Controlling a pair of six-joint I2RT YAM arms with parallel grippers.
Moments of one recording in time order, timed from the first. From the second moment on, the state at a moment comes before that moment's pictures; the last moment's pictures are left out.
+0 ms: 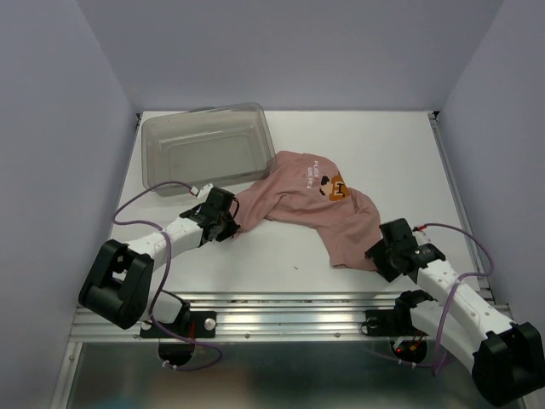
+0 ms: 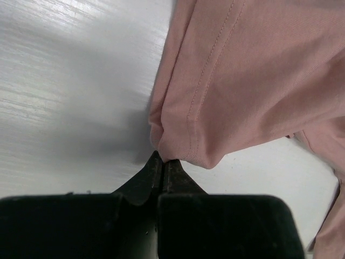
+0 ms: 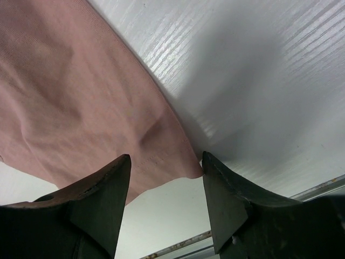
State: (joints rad) left arm -0.48 1.36 0.64 -0.27 -0.18 -0.91; right arm 0.32 0.82 0.40 -0.71 0.22 1.22
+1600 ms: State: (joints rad) left arm -0.48 1.07 1.82 -0.46 -0.15 -0.45; right arm 0.31 1.02 2.02 -0.31 0.58 0.32
